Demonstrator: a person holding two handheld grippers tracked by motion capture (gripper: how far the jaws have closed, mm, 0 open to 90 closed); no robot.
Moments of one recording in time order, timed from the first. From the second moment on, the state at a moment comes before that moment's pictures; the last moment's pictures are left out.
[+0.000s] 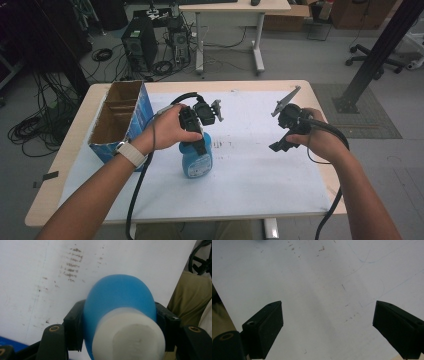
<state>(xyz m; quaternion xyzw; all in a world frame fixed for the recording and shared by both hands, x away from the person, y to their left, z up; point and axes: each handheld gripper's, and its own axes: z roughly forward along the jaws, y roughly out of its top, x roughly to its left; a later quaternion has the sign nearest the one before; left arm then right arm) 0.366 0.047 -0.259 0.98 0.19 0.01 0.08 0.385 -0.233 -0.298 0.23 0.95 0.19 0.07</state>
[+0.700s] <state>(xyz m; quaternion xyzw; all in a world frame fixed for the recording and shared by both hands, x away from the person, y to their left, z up) 0.363 0.058 -0.226 0.97 0.25 0.02 0.07 0.383 -0.233 -0.294 0.23 0.95 0.19 0.07</state>
